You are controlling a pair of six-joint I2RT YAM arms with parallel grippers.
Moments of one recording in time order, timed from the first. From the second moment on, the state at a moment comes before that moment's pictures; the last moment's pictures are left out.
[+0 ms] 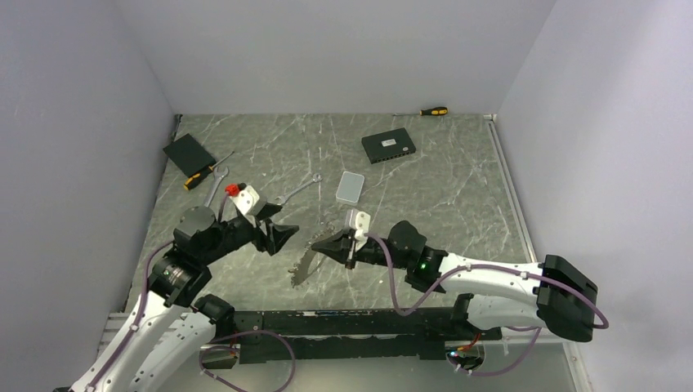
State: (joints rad) left arm -0.50 0.53 0.68 -0.29 0.42 -0.01; right arm 1.08 1.14 0.53 0.66 -0.33 0.00
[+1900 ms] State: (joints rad) left arm -0.41 0.65 0.63 -0.15 0.98 0.03; right arm 0.85 1.23 0.51 0.89 -0.84 0.30
